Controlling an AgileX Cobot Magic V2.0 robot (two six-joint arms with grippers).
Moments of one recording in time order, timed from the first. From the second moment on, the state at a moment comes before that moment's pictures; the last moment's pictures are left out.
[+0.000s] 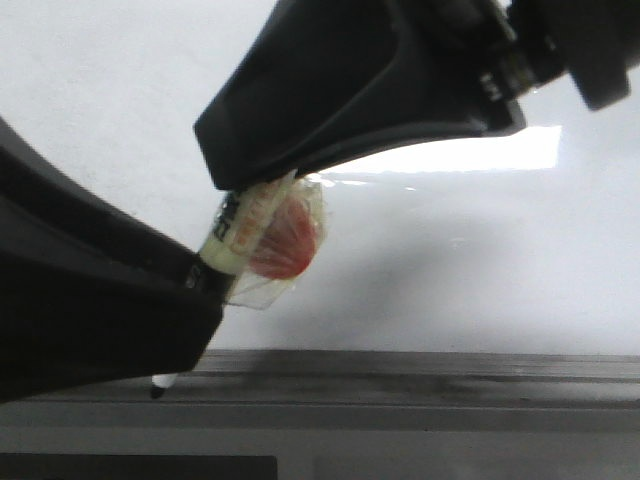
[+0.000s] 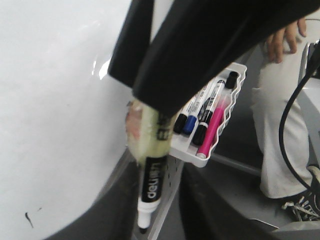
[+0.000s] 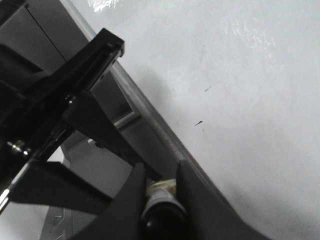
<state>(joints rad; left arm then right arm) -1.11 0.96 -0.40 0.15 0.01 -0.05 0.92 1.10 -0.70 0.49 0.21 -0.32</state>
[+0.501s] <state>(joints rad) -0.87 0.68 -0.40 0.05 0.01 -0.05 0.81 1.04 -0.77 0.49 0.22 -0.32</state>
